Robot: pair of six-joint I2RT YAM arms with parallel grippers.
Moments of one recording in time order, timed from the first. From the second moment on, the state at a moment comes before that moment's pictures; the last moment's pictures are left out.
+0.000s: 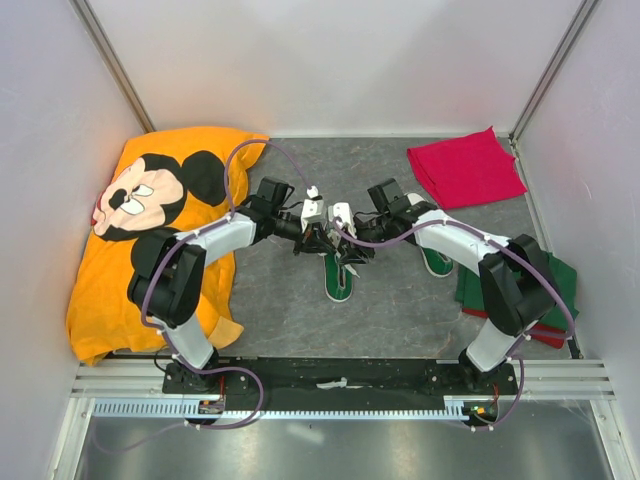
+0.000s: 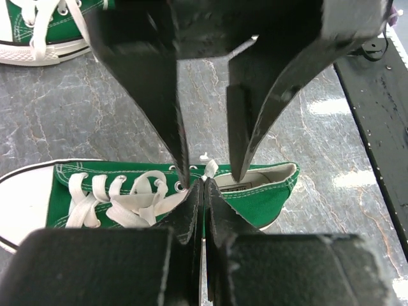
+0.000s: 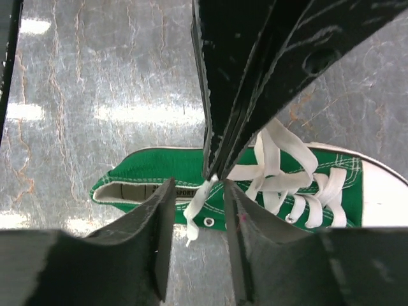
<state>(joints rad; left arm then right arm) -0.45 1.73 1.06 -0.15 1.16 0.69 0.54 1.68 1.14 -0.40 -0.84 -0.79</state>
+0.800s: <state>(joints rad) -0.44 1.79 1.16 -0.39 1.22 0.92 0.54 1.70 1.20 -0.48 -0.83 -0.99</state>
